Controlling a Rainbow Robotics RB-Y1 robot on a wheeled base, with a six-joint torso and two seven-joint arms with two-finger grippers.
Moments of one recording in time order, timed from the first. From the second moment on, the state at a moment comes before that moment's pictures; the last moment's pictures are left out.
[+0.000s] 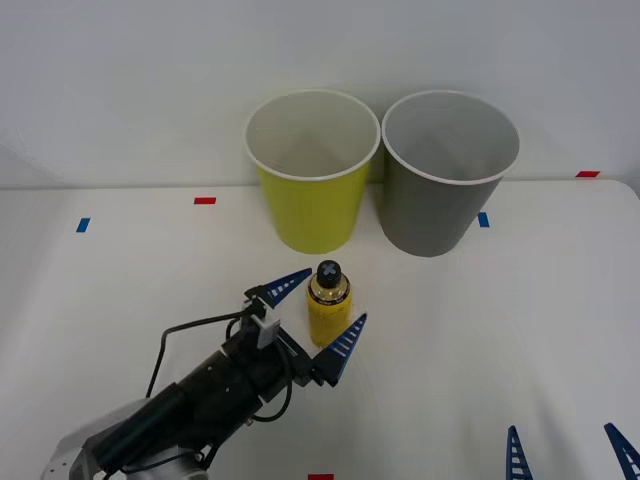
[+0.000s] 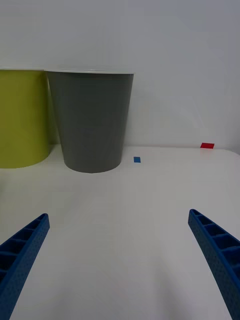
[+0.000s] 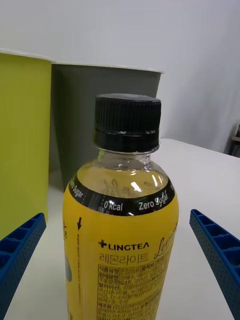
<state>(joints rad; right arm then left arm) 1.02 -0.28 0.25 -1.94 -0.12 -0.76 1.62 -0.17 0.62 -0.91 -1.62 0.65 -0.43 -1.72</state>
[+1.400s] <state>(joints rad) 1.02 -0.28 0.25 -1.94 -0.12 -0.76 1.62 -0.19 0.55 -0.87 -1.67 0.65 -0.26 -1.75</state>
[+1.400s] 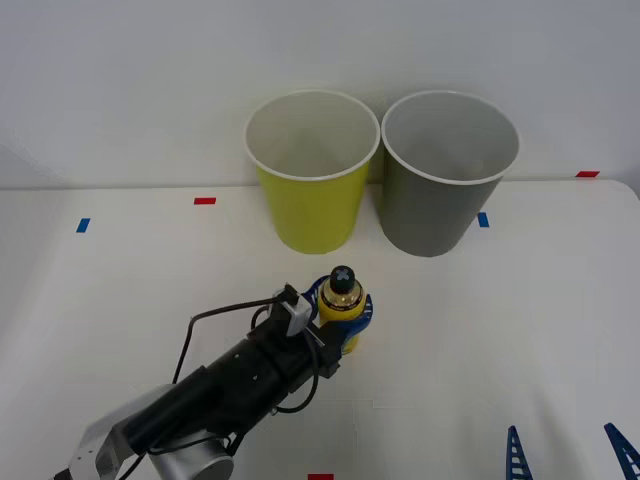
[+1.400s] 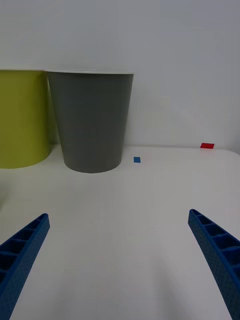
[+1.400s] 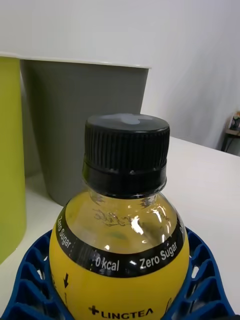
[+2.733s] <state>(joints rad) 1.02 -0.28 0.25 -1.94 -0.12 -0.76 1.62 -0.19 0.73 -0.18 -2.37 0.71 0.80 -1.37</state>
